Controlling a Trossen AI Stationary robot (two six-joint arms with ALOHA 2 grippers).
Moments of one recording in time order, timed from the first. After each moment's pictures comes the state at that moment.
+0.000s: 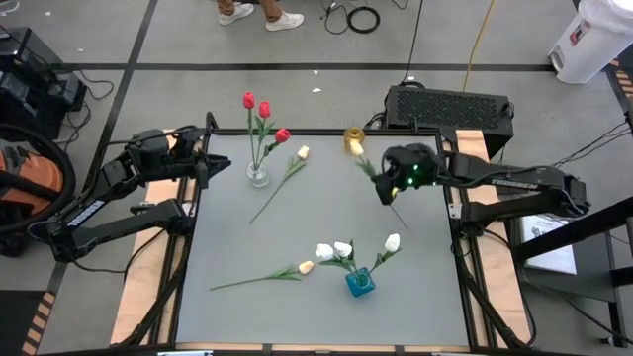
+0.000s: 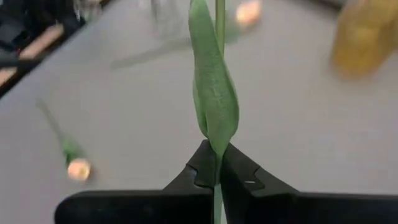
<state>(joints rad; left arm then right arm) 0.61 0.52 0.83 -0.70 0.23 -0.49 -0.26 1.05 0.85 -0.49 0.04 0.54</state>
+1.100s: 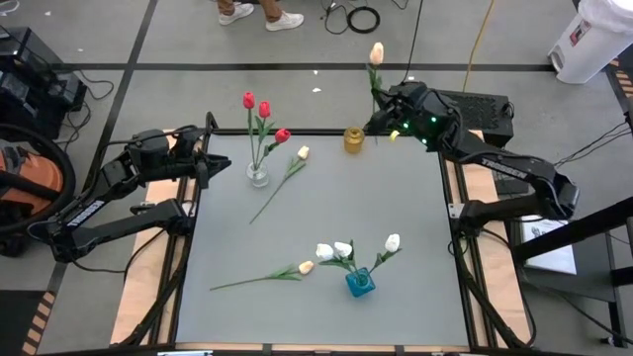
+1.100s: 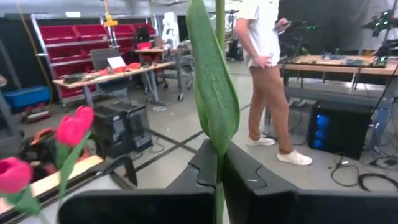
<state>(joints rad) 0.61 0.52 0.83 -0.70 0.23 -0.49 -0.54 1.19 1.02 0.17 0.28 0.11</state>
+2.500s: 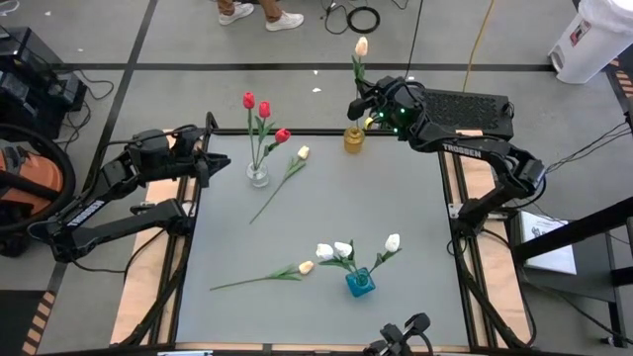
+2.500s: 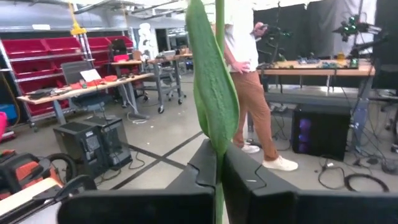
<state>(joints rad) 0.61 0.52 0.83 -0.70 0.20 -0.49 -0.66 1.52 1.02 0.56 0.26 0.12</state>
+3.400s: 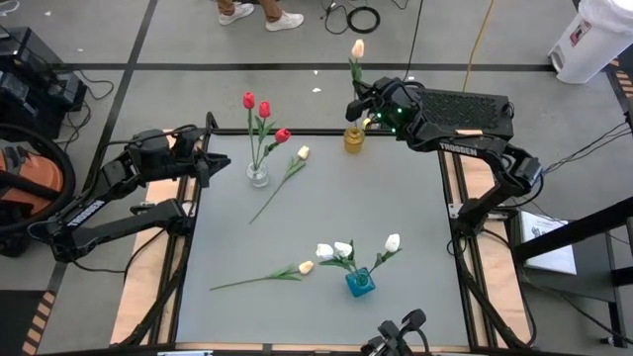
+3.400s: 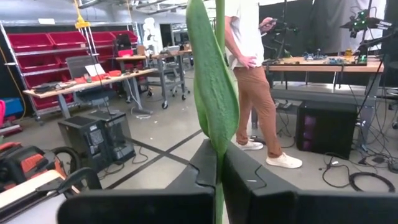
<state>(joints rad) 0.61 0.52 0.83 -0.70 0.20 -0.49 -0.68 1.55 1.02 0.58 0.23 0.12</state>
